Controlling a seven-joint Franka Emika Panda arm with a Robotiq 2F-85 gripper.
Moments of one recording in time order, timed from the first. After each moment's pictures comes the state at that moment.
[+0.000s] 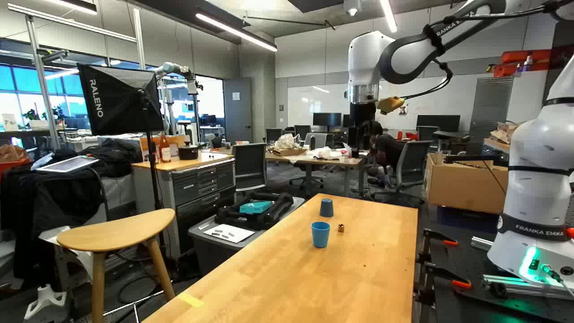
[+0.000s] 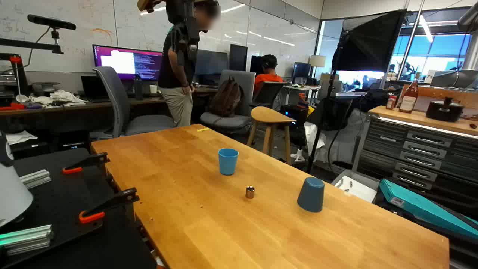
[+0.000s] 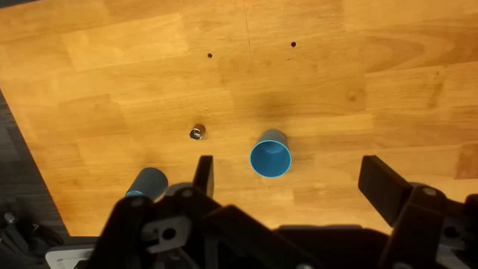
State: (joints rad) arm -0.04 -0.34 0.20 -2.41 -0.16 2.07 0.36
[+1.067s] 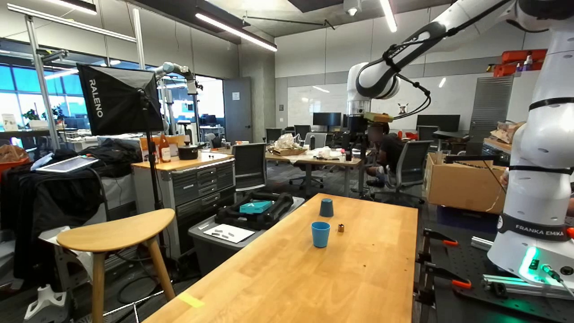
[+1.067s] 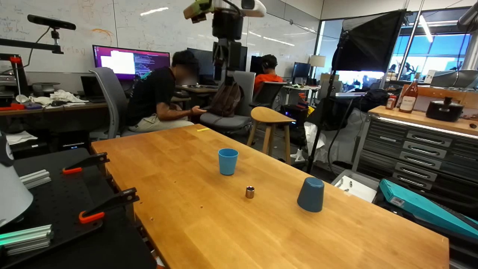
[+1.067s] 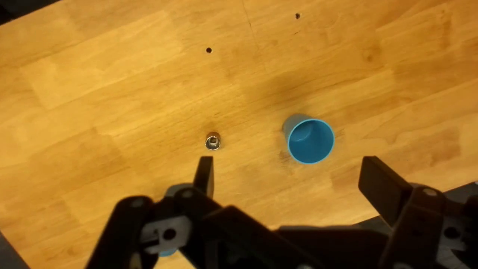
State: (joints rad) arm -0.11 -0.11 -0.09 -2.29 0.04 2.15 0.13
